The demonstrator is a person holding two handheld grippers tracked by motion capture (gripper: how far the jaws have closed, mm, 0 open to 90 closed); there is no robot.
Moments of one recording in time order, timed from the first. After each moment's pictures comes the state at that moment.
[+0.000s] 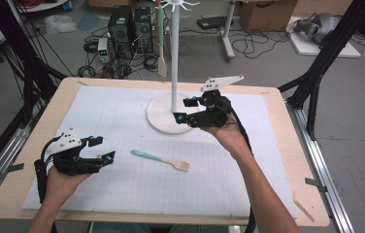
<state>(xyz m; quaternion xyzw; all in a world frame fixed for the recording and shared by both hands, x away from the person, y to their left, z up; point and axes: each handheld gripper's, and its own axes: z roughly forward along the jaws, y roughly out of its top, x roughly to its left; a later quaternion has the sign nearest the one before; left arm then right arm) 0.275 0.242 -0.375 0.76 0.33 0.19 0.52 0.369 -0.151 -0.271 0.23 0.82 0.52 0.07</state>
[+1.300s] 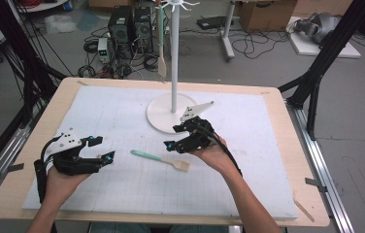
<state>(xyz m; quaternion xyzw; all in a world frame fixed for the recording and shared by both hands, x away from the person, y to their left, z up) 0.275 0.242 -0.376 0.76 0.33 0.19 0.52 0.359 -0.119 -0.346 0.20 0.87 0.44 0.04</state>
